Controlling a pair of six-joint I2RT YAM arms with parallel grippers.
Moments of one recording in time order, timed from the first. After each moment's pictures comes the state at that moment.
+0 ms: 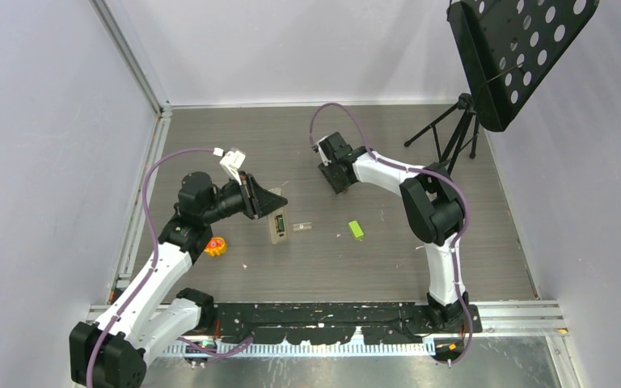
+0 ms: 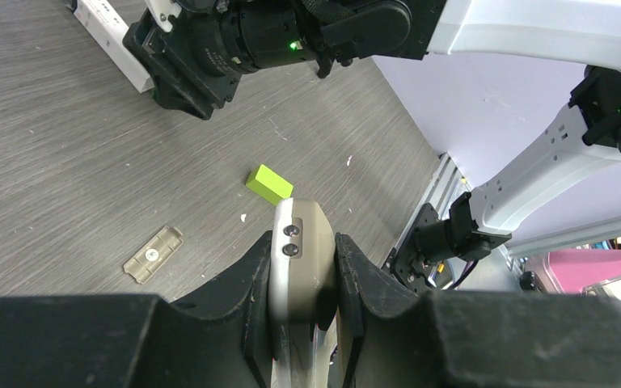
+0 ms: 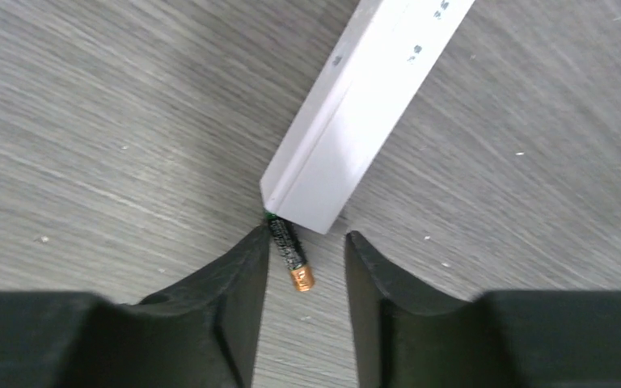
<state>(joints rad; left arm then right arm) -0.33 0.88 0.64 0.05 0.67 -0.55 0.60 2.08 1.49 -0.48 0.22 -0.09</state>
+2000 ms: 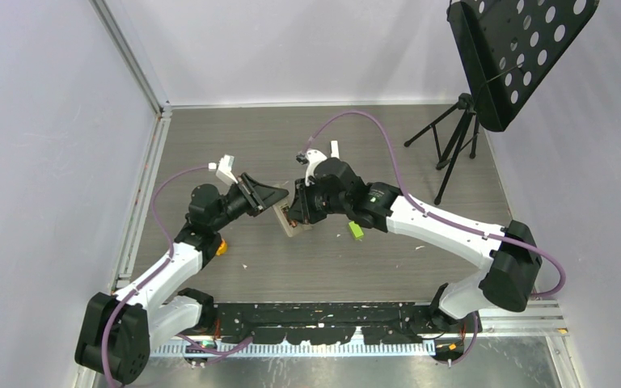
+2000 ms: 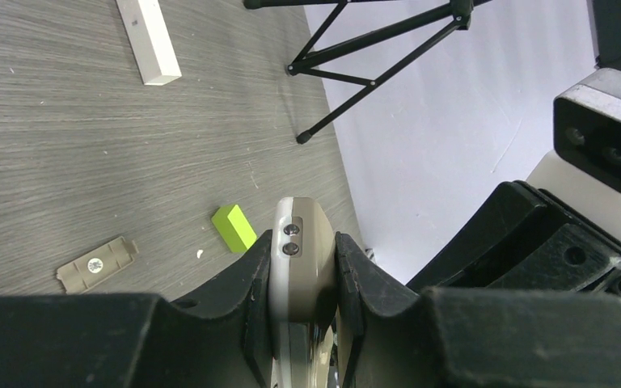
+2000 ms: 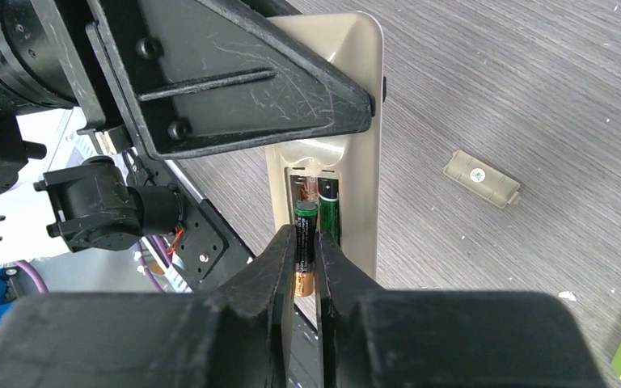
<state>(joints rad) -0.33 1.00 0.43 0.47 0.49 -1.03 0.95 1.46 1.21 -0.33 -0.11 0.54</state>
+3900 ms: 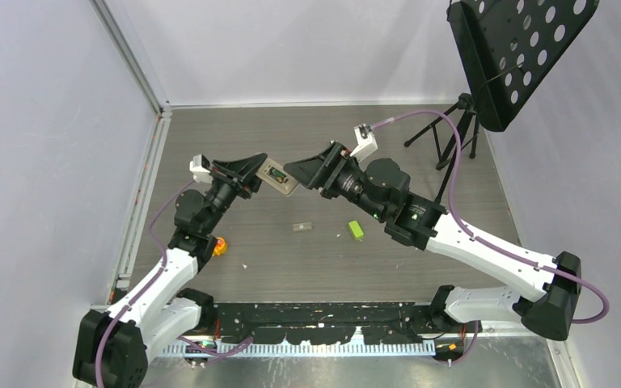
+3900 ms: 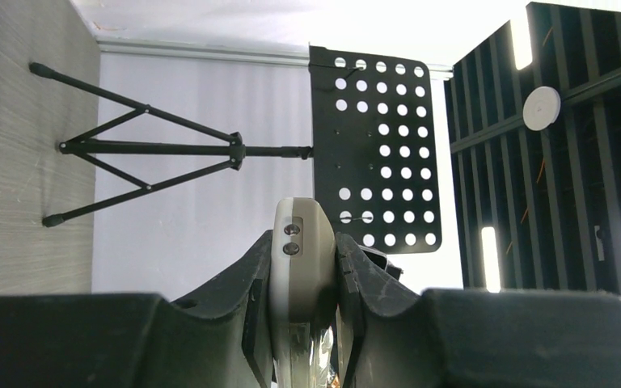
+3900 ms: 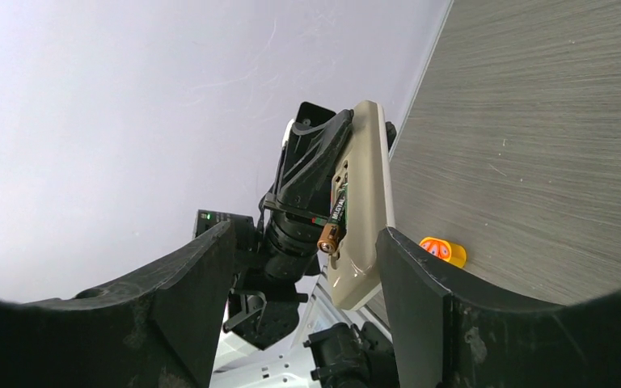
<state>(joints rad) -0.33 0.91 0.45 0.67 0.23 -1.78 0.97 1.17 1.07 0.09 0.13 1.03</state>
